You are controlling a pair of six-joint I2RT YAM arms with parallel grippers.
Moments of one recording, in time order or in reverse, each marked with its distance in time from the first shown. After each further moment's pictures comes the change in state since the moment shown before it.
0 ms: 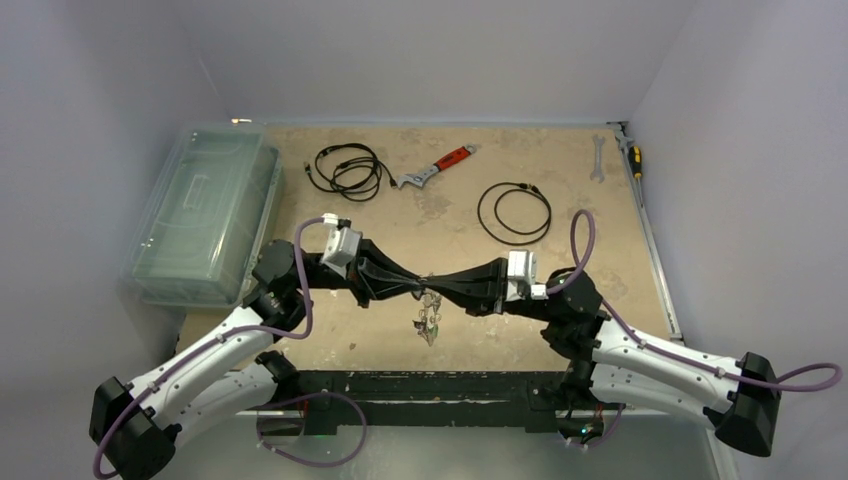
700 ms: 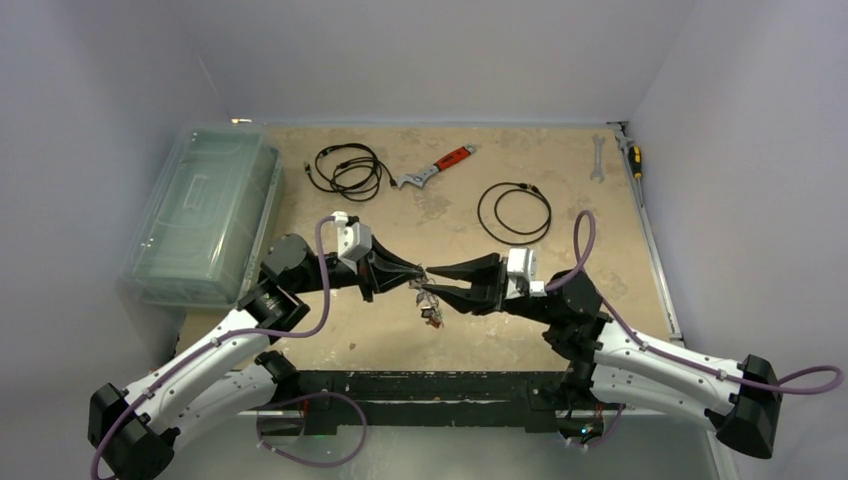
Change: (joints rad) left arm 0.000 -0.037 0.014 -0.285 -0.193 0.175; right arm -0.004 -0.012 -0.017 -0.025 0.060 0.017
